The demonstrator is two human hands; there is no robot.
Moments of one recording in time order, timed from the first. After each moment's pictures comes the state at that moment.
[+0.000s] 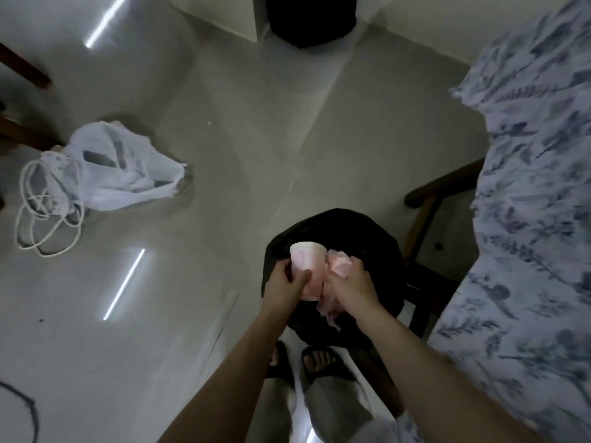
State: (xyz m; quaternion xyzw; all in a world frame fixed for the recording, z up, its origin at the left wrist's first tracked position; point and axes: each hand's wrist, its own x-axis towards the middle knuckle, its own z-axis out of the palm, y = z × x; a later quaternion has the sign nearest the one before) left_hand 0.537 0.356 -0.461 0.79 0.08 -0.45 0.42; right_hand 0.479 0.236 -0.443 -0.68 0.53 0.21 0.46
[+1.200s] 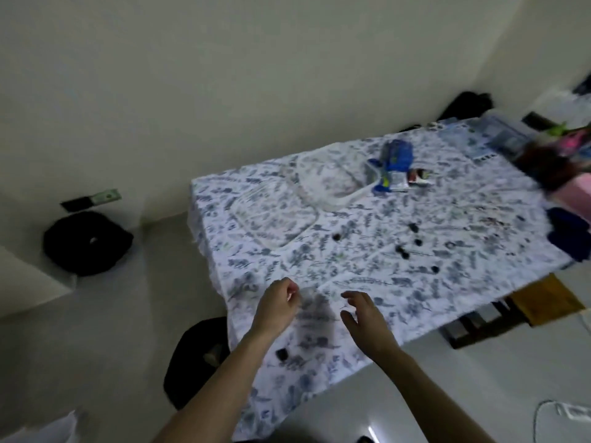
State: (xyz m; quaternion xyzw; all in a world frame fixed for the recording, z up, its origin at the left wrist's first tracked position) left_hand 0.304 0.223 -0.012 0.66 -0.58 -0.39 0.26; right_hand 0.099 0.238 -0.007 -0.70 0.62 -0.16 0.32
